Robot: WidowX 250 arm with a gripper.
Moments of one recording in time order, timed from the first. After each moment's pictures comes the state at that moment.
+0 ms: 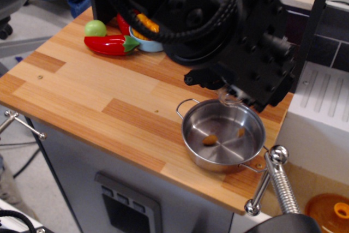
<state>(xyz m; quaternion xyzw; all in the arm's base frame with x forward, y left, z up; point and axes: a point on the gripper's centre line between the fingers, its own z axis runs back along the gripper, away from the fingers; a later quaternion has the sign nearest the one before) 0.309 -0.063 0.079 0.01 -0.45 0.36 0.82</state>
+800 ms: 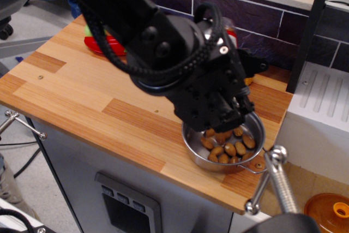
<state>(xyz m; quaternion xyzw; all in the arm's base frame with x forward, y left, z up) 0.316 -0.060 0.071 -0.02 -0.52 0.25 0.82</state>
